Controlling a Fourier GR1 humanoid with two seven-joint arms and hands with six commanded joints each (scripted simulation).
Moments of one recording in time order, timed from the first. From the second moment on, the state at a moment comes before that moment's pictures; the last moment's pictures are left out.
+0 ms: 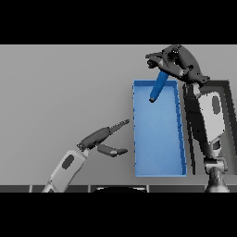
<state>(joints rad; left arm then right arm) -0.22 0.16 -0.48 -1.59 -0.10 -0.37 0.08 -0.90 -0.43 0.03 -1.32 -0.68 0.15 0.49</state>
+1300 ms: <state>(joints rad) -0.20 0.16 -0.48 -1.59 -0.08 -0.37 0.07 -0.65 -0.67 0.68 -1.19 -0.75 -0.01 0.61</state>
